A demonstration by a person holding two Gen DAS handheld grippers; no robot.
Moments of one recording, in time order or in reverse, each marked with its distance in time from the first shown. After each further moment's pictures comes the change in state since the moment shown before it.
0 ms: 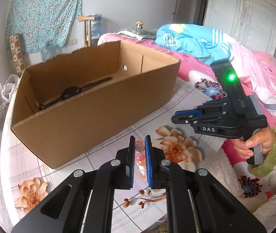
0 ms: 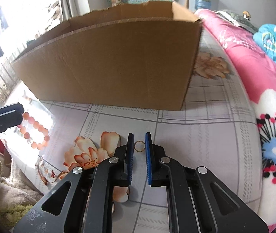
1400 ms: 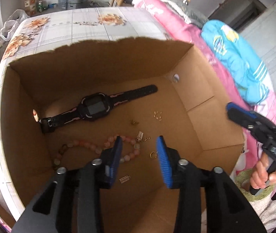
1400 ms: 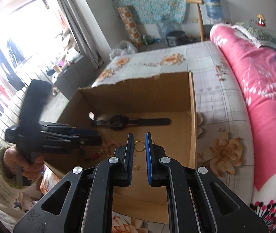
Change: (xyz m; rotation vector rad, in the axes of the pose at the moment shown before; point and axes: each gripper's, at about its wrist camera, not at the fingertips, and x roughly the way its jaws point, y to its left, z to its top) left arm 0.095 0.146 0.127 -0.383 0.346 -0.080; right arm -0.018 -0.023 0.153 0.076 -0.056 0.240
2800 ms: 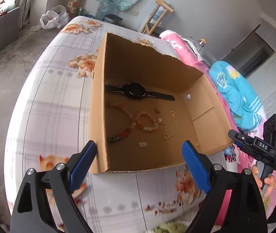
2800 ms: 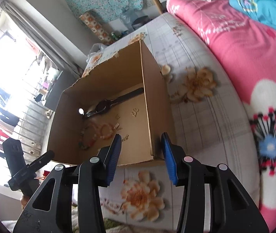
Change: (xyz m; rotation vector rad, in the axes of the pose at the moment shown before) left arm -0.082 0.028 -0.147 -0.222 -0.263 0.018; right arm -0.048 -0.026 -0.083 0.345 0.042 -0.026
